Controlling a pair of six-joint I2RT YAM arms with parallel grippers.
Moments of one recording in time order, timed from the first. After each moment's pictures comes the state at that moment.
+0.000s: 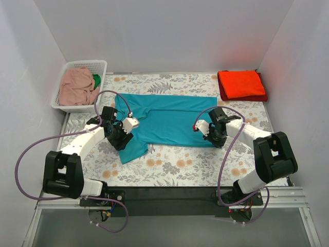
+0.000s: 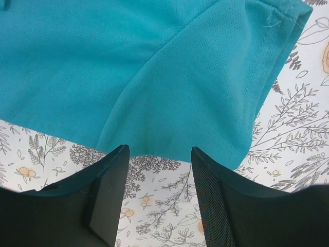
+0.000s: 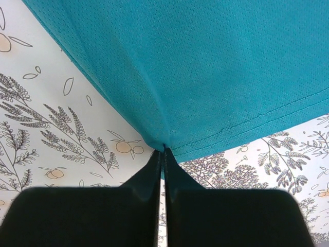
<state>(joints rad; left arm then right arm) -0.20 1.36 0.83 -0.71 0.27 0.66 0.36 1.53 0.84 -0.66 -0.08 -0.73</state>
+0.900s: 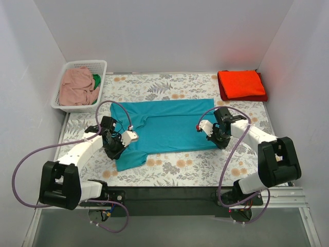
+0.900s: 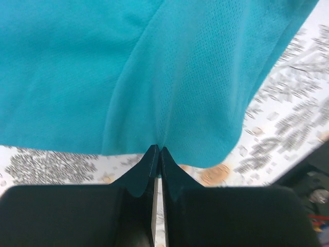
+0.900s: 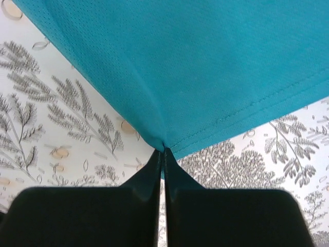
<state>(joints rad) -0.20 1.29 0.70 -0.79 0.26 0.77 0.32 1.50 0.84 -0.70 -0.12 -0.77</state>
